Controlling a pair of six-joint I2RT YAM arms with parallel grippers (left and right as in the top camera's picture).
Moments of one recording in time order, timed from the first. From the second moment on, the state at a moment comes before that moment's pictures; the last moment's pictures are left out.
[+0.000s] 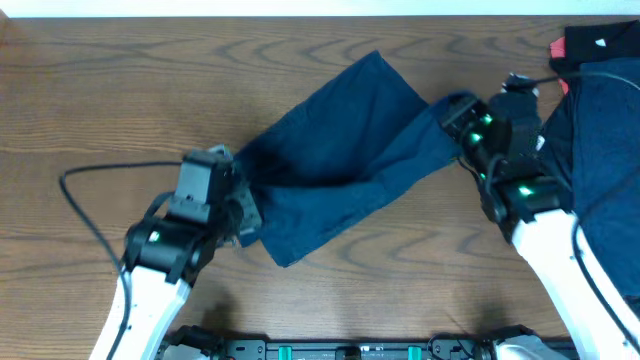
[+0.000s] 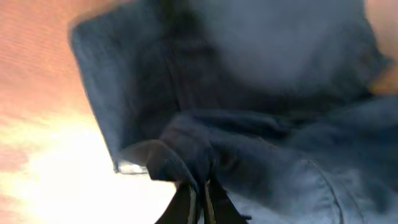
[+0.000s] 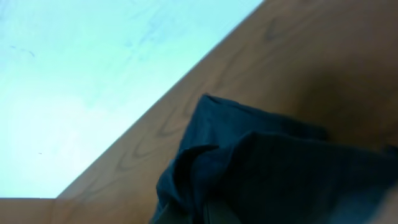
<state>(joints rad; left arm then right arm) -0.29 1.05 0.92 -0.88 0.04 -0.61 0.23 1.30 0.94 -0.10 0.07 0.92</state>
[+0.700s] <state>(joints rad) -0.10 1.33 0.92 -0.61 -0.23 -0.62 0.27 1.69 0.94 0.35 0.12 0.92</state>
